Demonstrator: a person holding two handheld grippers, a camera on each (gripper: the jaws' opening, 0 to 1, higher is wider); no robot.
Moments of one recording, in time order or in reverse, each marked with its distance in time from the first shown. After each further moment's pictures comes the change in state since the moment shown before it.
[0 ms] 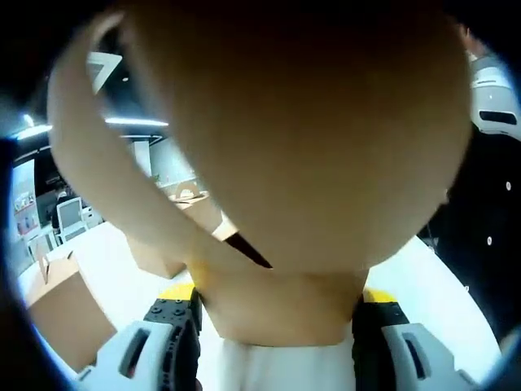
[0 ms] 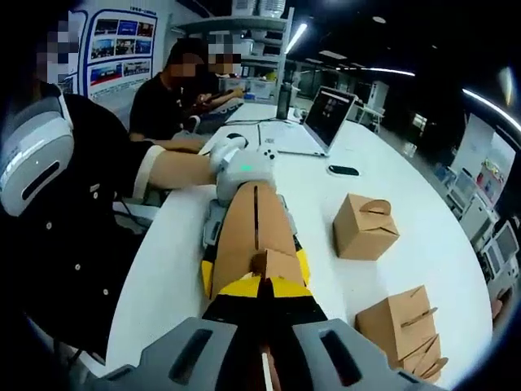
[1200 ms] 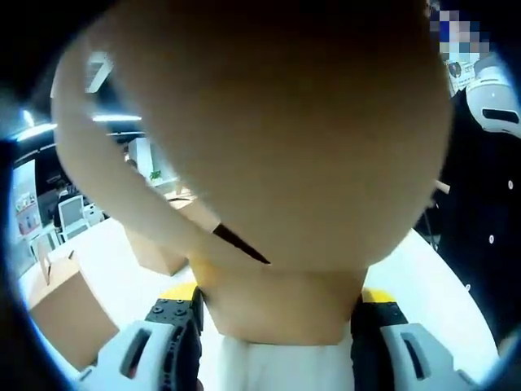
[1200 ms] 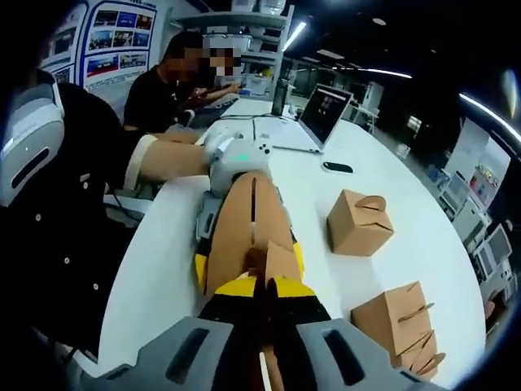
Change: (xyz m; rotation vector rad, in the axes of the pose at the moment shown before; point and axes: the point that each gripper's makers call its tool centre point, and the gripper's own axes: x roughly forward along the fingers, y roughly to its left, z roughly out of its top) left arm 0.000 0.008 -0.003 -0.002 0.029 0.013; right arm 0.004 -0.001 -0.006 -0.018 0.023 -0.051
